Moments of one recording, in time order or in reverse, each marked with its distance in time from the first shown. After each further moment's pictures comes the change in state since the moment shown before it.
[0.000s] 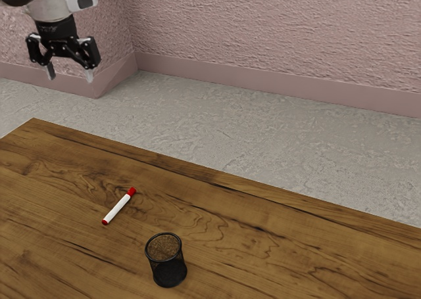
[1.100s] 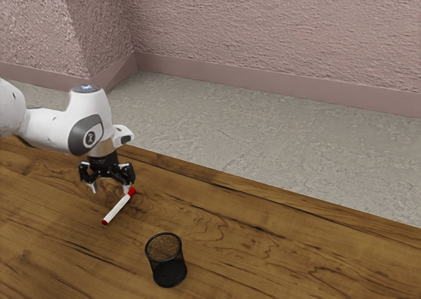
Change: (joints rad) arm 0.079 0.332 -0.001 -0.550 -0.068 0.793 -0.020
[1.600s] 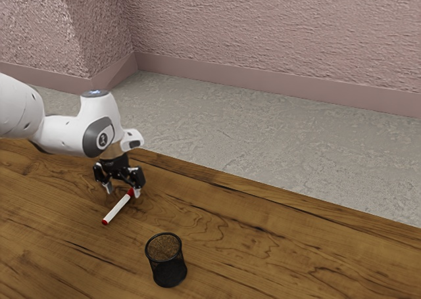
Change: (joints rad) arm 0.012 0.120 -0.025 0.093 -0.093 0.024 0.243
